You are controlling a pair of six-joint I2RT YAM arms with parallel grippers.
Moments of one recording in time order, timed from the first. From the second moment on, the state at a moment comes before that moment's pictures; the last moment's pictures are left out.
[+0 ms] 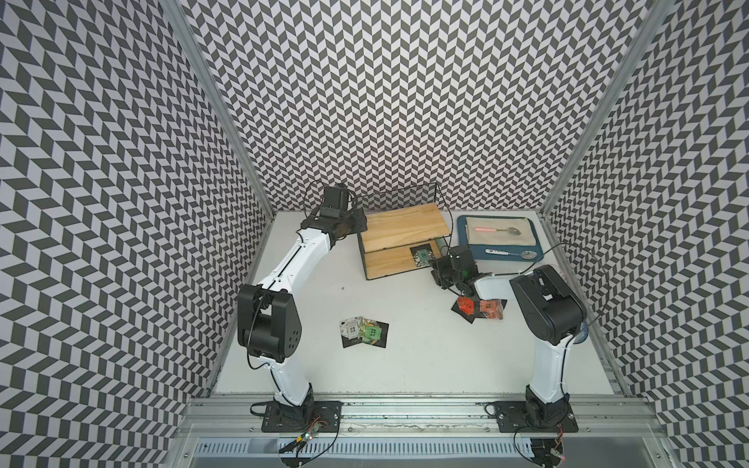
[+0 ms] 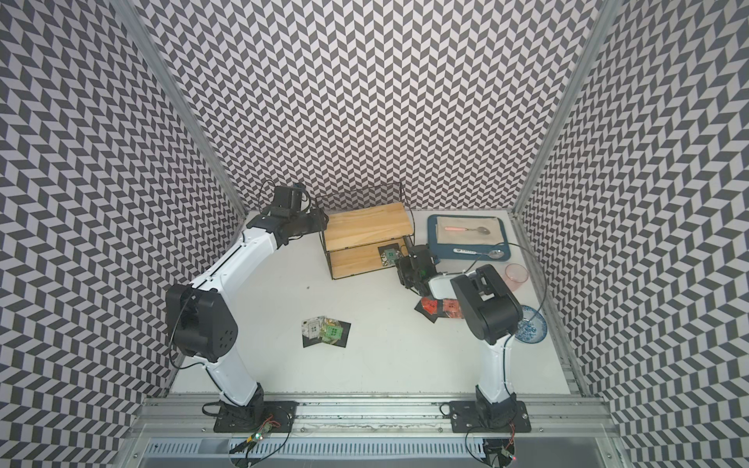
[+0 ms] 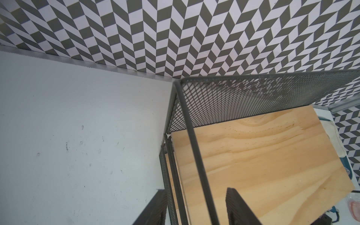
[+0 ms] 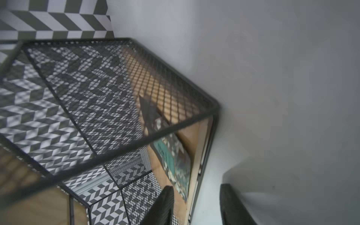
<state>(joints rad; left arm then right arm) -0.25 1.79 1.62 -0.51 0.05 -0.36 0.41 2.00 1.03 0.35 -0.15 1.58</state>
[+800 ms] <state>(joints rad) -0.25 1.79 1.62 -0.50 0.05 -0.36 0.41 2.10 1.25 0.16 -0.19 1.65</state>
